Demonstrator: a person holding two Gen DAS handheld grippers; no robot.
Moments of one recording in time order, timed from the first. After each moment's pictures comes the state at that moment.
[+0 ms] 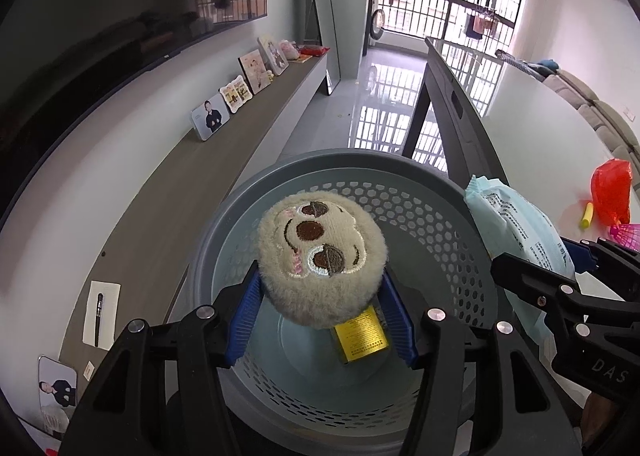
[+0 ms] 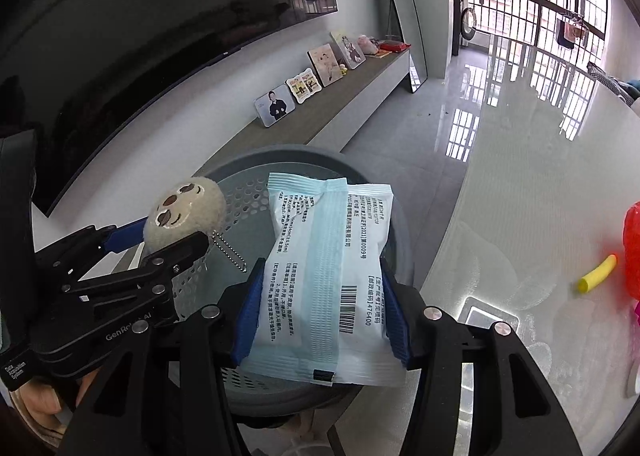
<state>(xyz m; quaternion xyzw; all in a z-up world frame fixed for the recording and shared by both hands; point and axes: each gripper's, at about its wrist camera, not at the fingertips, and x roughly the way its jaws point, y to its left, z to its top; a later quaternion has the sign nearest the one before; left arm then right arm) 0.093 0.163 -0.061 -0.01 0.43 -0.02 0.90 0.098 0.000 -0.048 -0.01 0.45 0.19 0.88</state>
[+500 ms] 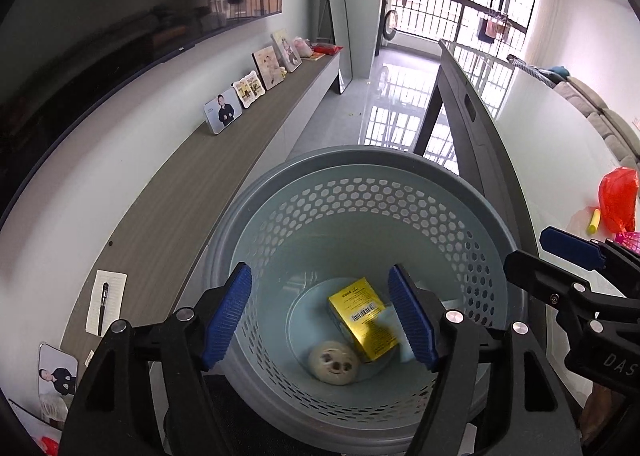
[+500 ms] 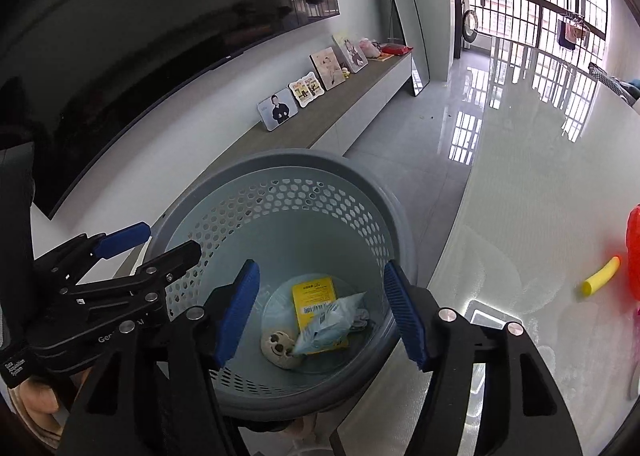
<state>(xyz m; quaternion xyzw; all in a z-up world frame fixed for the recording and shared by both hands) 0.087 0.169 -0.060 -0.02 0.43 0.00 0.90 0.097 -0.004 -0.052 0.00 0.44 0.19 0.88</state>
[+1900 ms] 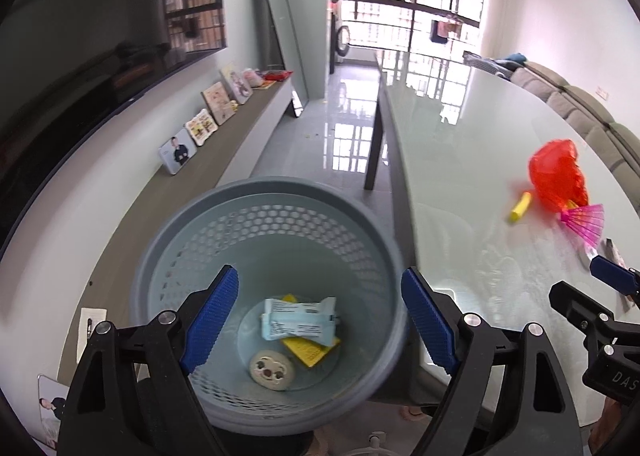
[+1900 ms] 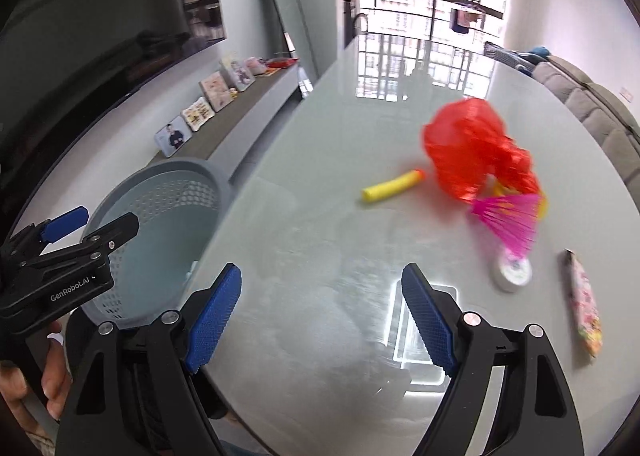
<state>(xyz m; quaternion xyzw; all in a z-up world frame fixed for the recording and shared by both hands) 0.061 0.069 -0.026 0.03 0.39 -0.08 0.92 0.013 -0.122 -0.022 0.02 0.42 -0.01 0.91</state>
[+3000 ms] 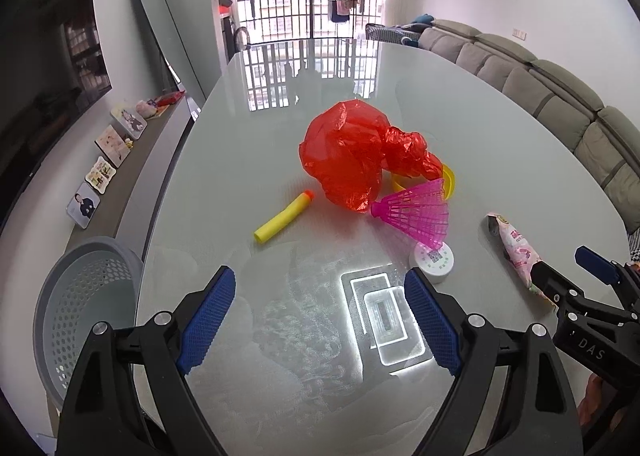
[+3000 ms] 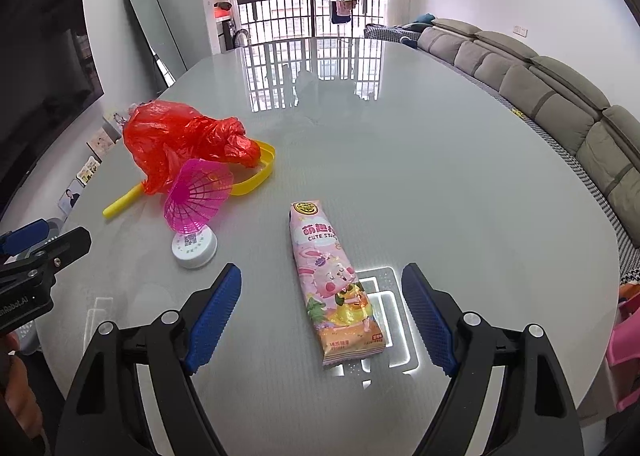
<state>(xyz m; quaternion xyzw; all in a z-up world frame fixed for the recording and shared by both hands) 0.033 -0.150 -0.009 0.10 0.39 -0.21 0.89 -0.068 -0.346 -0.035 0.09 0.39 -0.17 0.90</state>
